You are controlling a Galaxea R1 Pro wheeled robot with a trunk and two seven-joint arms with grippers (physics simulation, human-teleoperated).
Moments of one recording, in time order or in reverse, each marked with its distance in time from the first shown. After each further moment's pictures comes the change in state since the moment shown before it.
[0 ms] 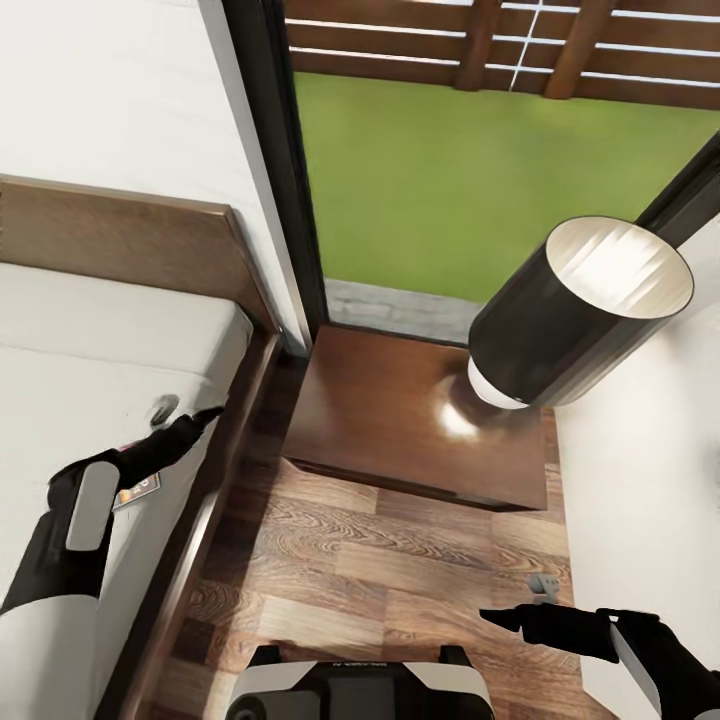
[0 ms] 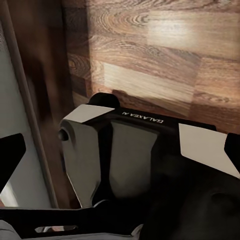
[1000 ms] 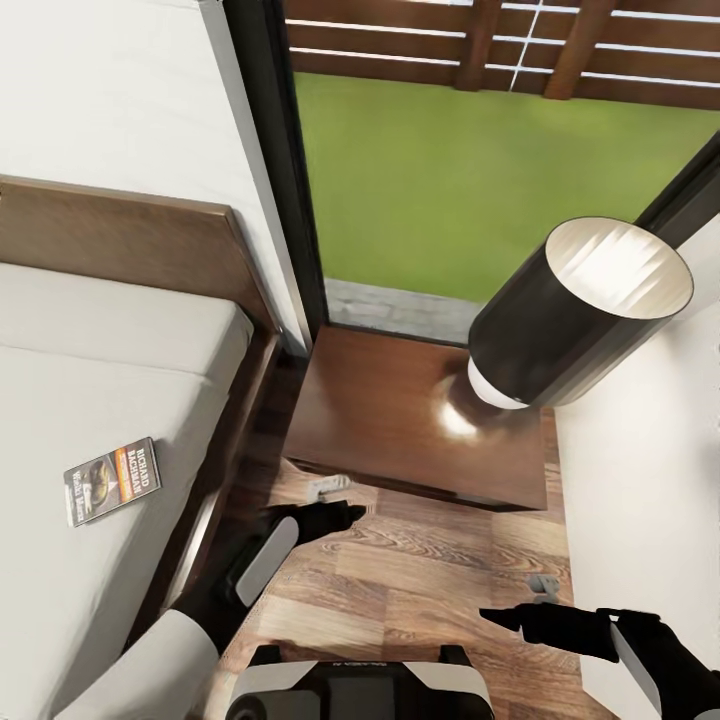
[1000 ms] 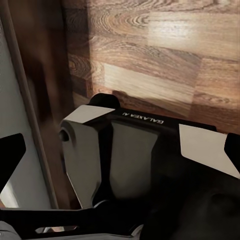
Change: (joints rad) left arm 0.023 -0.192 -0.769 0.292 0.022 -0.199 0.294; right arm 0.000 -0.001 -0.001 -0.002 -0.002 0.001 0.000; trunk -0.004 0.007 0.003
